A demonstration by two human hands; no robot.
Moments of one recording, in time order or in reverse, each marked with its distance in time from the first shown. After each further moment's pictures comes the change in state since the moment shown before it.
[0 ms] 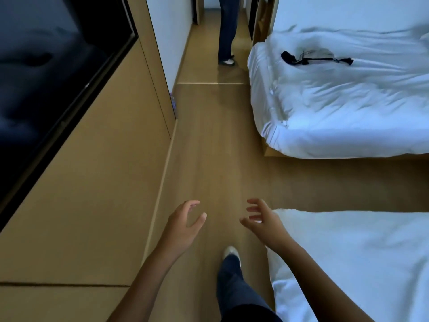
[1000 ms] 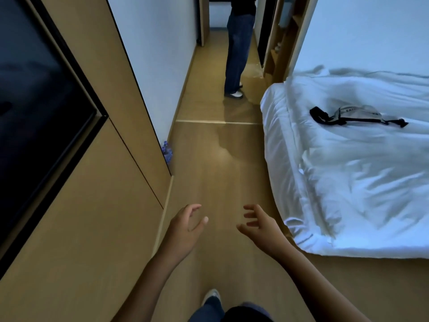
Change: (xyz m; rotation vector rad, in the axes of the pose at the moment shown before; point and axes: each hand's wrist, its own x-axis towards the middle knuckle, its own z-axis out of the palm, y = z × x) left_hand 0.650 0.089 -0.101 -0.049 0.037 -0.009; right_hand 0.622 -0.217 -0.106 -0.075 -0.049 -0.045
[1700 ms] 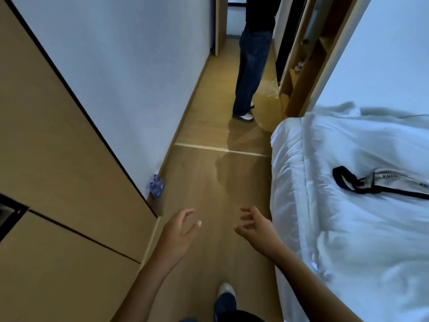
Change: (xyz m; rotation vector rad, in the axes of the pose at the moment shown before) left_hand 0.381 0.102 0.021 -0.059 0.116 -0.086; right_hand 0.396 -0.058 -0.159 -0.031 -0.092 -0.041
